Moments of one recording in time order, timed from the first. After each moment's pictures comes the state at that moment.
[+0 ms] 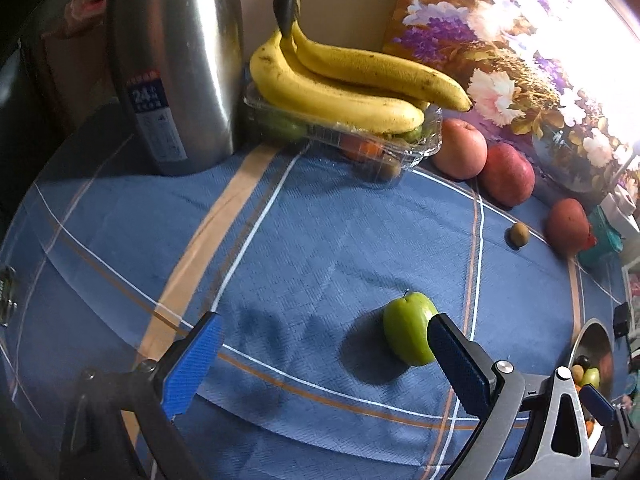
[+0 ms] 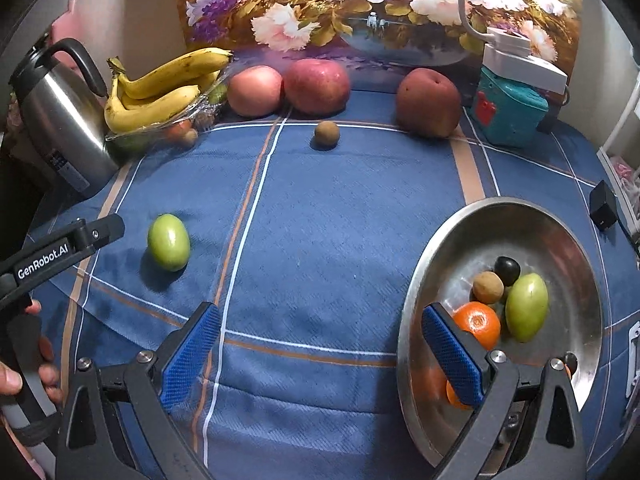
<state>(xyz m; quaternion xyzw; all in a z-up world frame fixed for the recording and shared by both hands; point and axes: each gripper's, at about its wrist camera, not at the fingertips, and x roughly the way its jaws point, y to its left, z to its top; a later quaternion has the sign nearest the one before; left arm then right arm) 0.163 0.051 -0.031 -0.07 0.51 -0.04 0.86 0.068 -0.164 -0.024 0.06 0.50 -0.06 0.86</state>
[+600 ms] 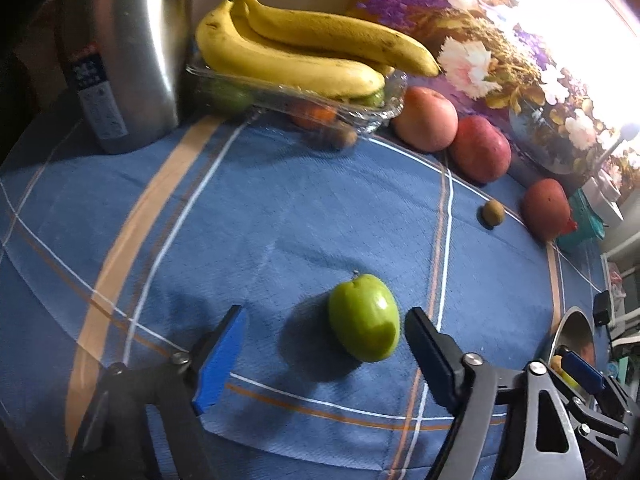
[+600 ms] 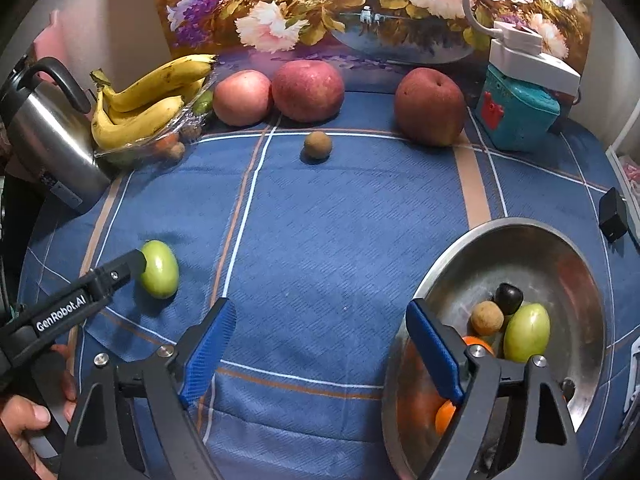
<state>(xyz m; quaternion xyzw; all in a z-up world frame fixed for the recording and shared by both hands) 0.171 0.026 -0.050 -0.09 0.54 -0.10 0.83 0.092 -0.182 -0.023 0.07 0.51 -0.05 0.85</state>
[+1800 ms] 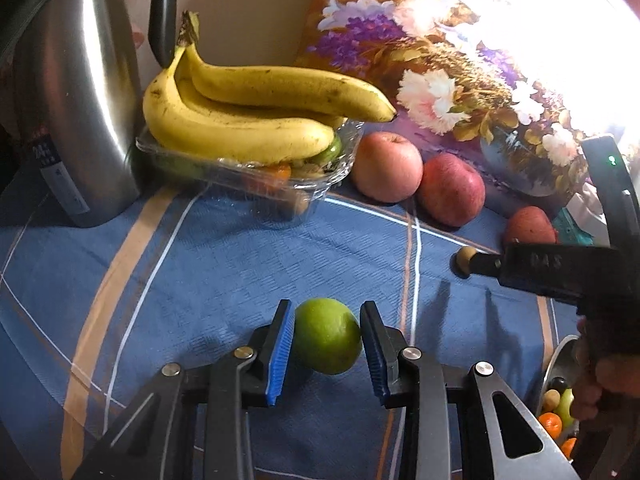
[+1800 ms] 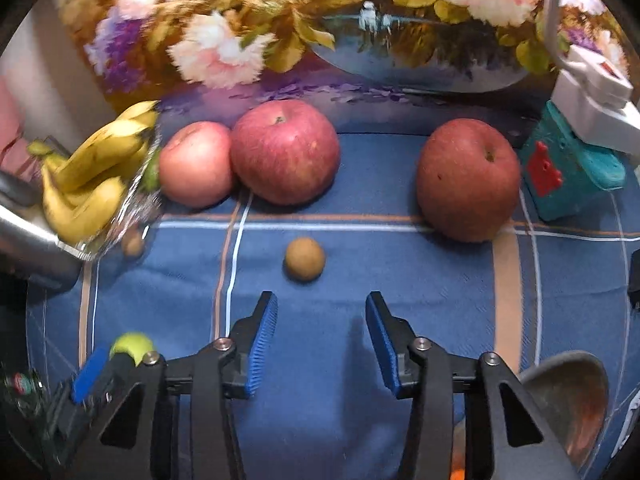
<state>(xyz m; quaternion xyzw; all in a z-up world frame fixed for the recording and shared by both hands) 0.224 0.013 -0.015 -0.06 0.47 -0.13 0.87 0.220 -0.218 -0.028 0.12 0.55 -0.06 0.83</state>
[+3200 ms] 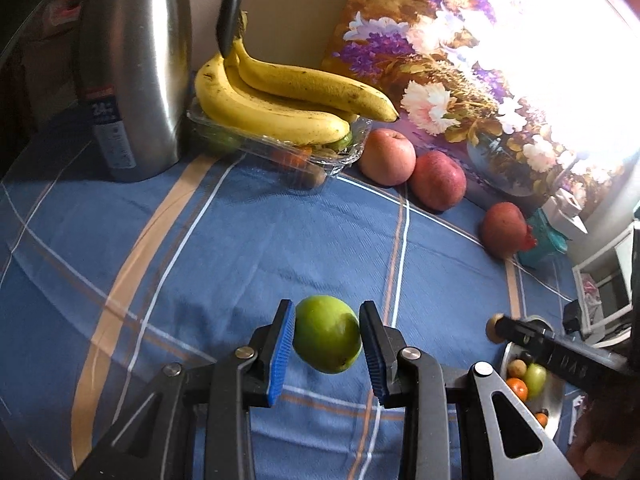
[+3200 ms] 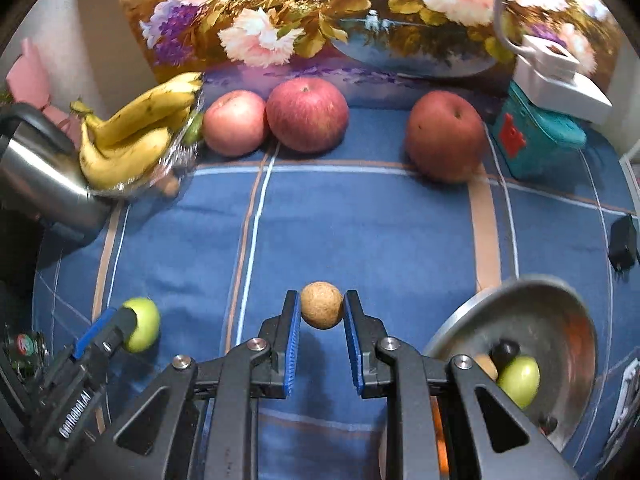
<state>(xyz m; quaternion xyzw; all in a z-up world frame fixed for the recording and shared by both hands) 0.172 0.042 0.018 -0.10 0.49 -0.12 0.86 0.140 -0.198 -0.002 0.09 0.55 -0.04 0.83</state>
